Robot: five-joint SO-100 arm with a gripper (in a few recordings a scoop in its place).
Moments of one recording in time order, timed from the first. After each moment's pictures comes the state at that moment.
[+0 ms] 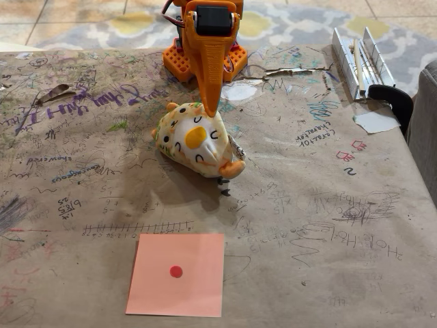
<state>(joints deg) -3.2 192.6 179.1 46.8 -5.7</state>
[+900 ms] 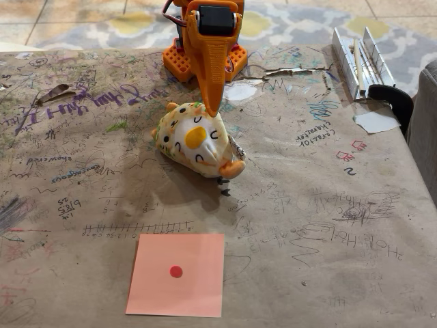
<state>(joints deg) -4.2 192.6 179.1 46.8 -8.3</state>
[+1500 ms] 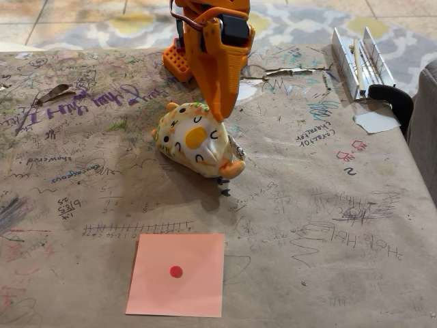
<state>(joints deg) -7.2 183.4 175.8 52.4 -32.3</state>
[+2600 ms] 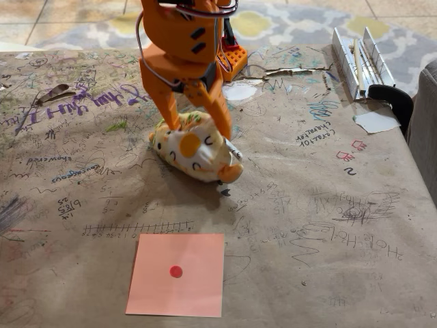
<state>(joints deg) 7.4 103.0 132.2 63.7 -75.9</state>
